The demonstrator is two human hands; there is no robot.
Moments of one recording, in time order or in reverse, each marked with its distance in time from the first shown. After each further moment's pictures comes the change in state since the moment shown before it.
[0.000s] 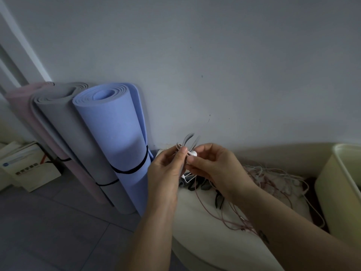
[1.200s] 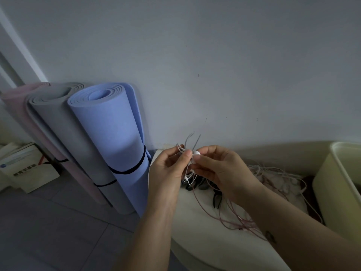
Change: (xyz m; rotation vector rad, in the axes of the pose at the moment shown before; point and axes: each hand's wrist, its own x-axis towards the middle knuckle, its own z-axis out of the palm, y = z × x) left_hand -0.001 -0.004 0.005 0.044 -0.051 -0.008; right_hand -0.003 0.000 -0.012 0.106 0.028 0.046
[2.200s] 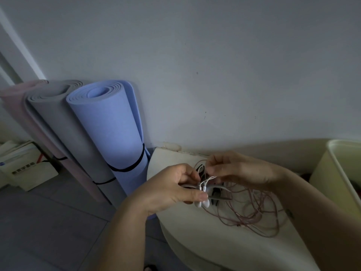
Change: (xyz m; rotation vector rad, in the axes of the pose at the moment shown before) left_hand -0.007 0.023 -0.029 0.571 -0.744 -0.232; right_hand 0.004 -0.023 -0.046 -0.542 -0.513 0.154
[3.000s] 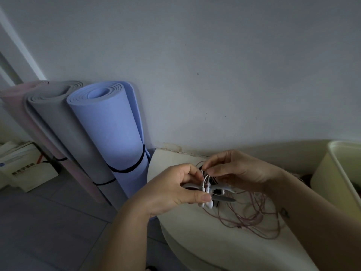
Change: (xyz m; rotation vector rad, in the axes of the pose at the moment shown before) left_hand -0.001 0.006 0.003 0.035 0.008 0.053; right_hand 0.012 0.011 -0.004 0.296 -0.004 -0.010
